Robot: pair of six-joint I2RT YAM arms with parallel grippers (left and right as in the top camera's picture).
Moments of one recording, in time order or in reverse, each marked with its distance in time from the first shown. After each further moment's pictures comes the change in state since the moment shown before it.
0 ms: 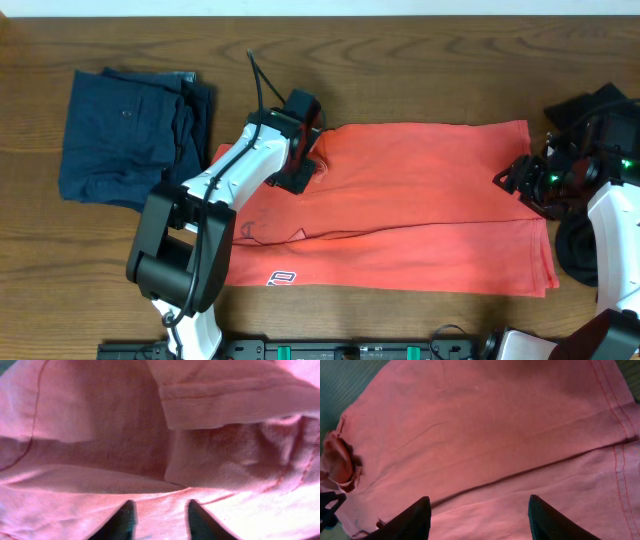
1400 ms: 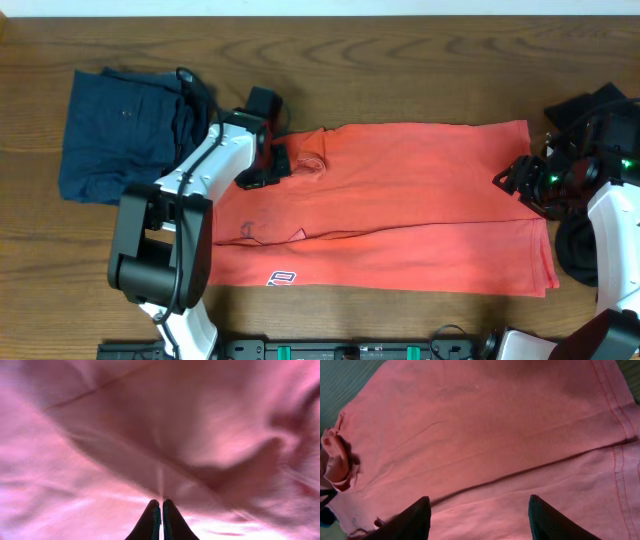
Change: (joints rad) left arm 0.167 -0.025 -0.081 0.066 0.112 -0.477; right arm 0.000 0.000 0.000 -0.005 0.000 -0.017
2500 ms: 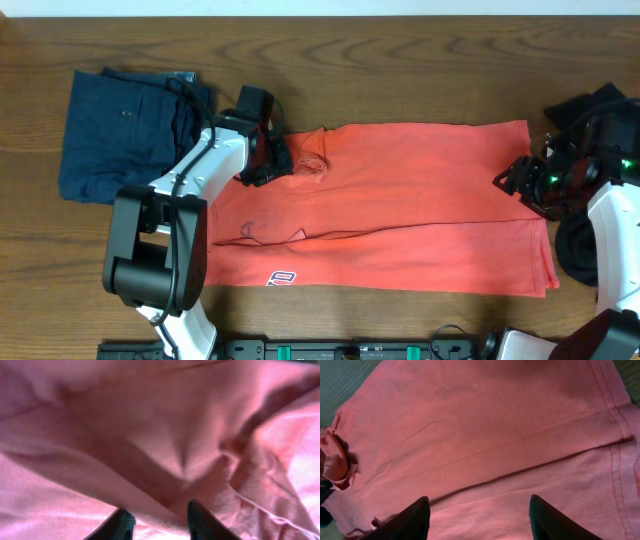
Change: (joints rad) left arm 0.017 -0.016 -0.056 0.161 0.174 -0.127; right arm 0.000 0.000 0.000 -0.003 0.008 -0.004
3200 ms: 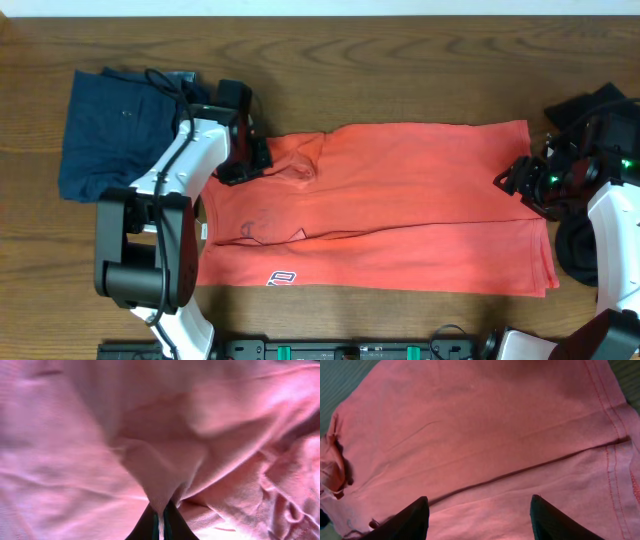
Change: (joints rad) left arm 0.089 -0.006 0.067 -0.167 -0.084 0.162; right arm 0.000 0.000 0.000 0.001 0.011 0.000
